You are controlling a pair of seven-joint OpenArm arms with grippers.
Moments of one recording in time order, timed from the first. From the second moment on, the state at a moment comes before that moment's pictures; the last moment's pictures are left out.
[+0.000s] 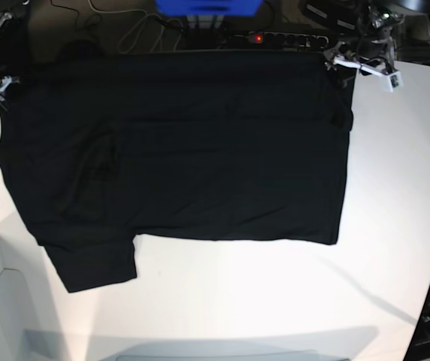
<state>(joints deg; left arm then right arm) 45.2 -8.8 -26.2 113.1 -36.5 0.7 39.3 -21.7 15.2 47.9 99.4 -0.3 40.3 -46.6</state>
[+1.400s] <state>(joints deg) -14.6 -13.2 -13.8 74.5 -25.0 0.8 38.8 34.2 21.9 26.5 26.6 -9.6 30.6 -7.0</state>
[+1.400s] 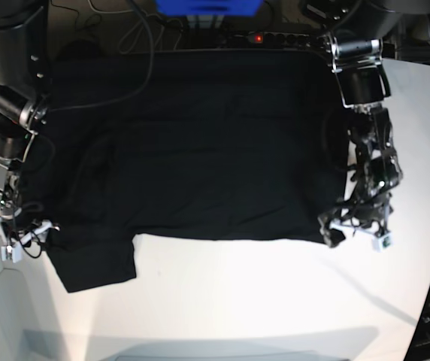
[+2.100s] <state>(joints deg) -25.2 -15.4 5.6 46.0 -24.6 0.7 17.2 30.3 22.0 26.6 26.6 -8.7 27.9 -5.2</state>
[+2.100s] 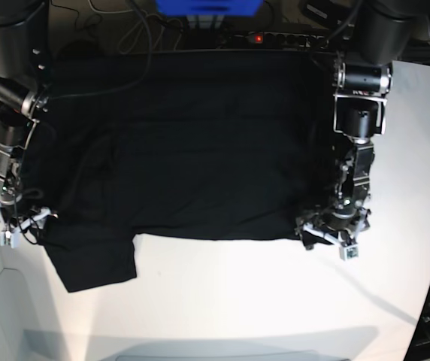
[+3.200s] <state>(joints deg) -17.1 -16.8 6.4 64.6 -25.7 1.1 21.1 26.5 21.4 27.0 36.3 -9.1 30.0 -7.4</state>
